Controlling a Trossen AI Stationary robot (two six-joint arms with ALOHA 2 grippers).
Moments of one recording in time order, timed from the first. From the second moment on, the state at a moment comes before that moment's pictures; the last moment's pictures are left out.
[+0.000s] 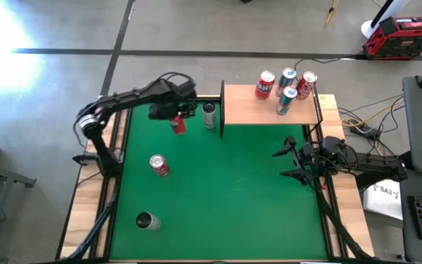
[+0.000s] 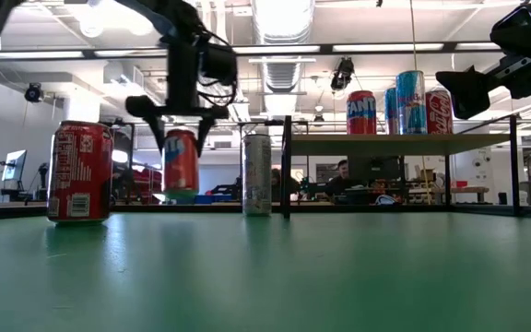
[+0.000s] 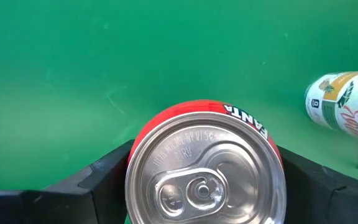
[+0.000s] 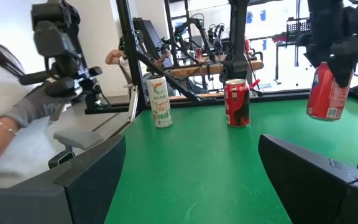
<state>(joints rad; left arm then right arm) 0.55 1.77 1.49 -1.17 -0.18 -1.10 -0.15 0.04 0.01 0.06 -0.41 0.16</state>
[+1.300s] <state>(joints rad) -0.06 1.93 1.74 -1.24 -0.36 -1.47 -0.15 0.04 0.01 0.06 -0.41 0.16</state>
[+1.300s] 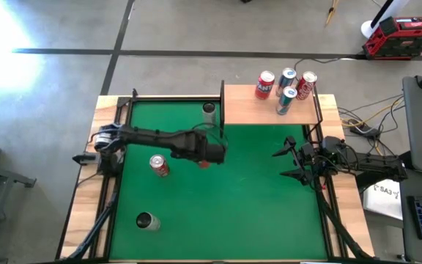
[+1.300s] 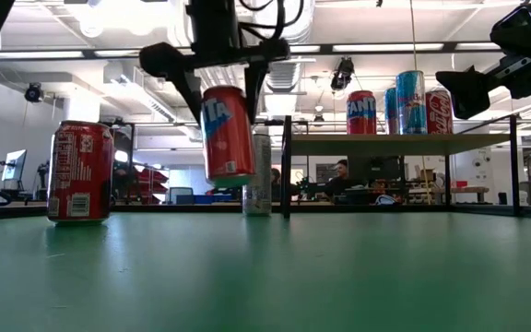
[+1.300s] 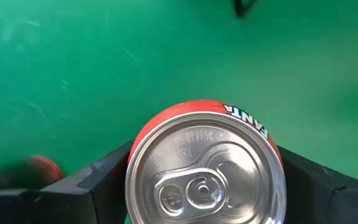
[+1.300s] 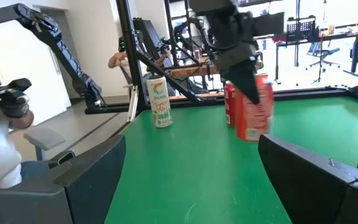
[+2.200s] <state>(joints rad) -0.10 2.25 2.09 -1.40 -0.32 -1.49 -0.15 0.03 0.01 0.06 -0.41 0.16</state>
